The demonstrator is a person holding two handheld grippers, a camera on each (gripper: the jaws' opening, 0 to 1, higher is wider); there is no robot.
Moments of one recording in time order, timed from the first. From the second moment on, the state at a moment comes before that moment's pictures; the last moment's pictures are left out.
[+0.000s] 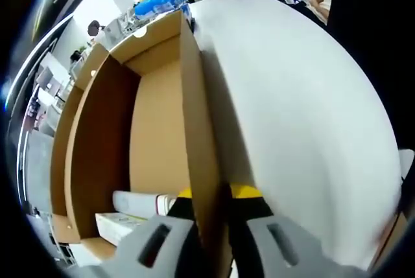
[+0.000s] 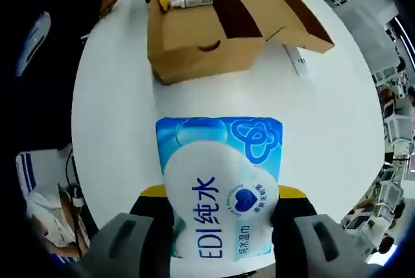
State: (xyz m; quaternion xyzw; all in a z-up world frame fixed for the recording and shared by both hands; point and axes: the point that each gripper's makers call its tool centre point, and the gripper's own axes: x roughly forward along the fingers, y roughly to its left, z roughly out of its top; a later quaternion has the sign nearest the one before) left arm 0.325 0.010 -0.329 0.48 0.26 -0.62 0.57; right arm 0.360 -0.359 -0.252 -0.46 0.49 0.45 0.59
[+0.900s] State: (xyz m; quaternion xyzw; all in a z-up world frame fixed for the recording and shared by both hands) left arm 0.328 0.012 -0.329 0.48 0.26 -0.61 0.57; right arm 0.360 -0.353 -0.257 -0.48 0.48 0.48 0.56
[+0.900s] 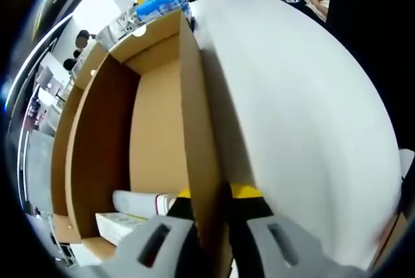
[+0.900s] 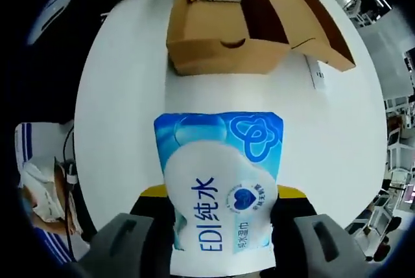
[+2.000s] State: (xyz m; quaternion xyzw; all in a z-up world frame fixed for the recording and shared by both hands) left arm 0.327 0.013 -0.330 0.48 0.26 -0.61 0.57; right arm 0.362 -0.352 -0.267 -0.44 0.50 0.46 0.58
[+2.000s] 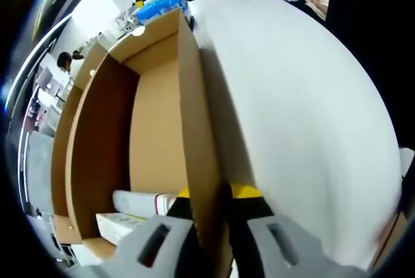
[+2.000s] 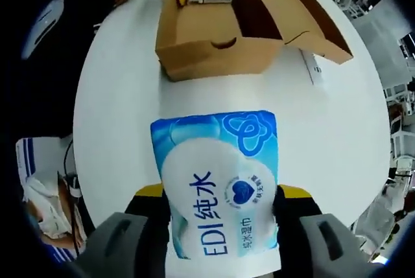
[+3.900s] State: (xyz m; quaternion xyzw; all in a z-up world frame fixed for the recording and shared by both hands) left arm 0.327 0.013 -0.330 0.49 0.26 -0.61 0.57; right arm 0.360 -0.354 -0.270 -0.44 0.50 0.48 0.57
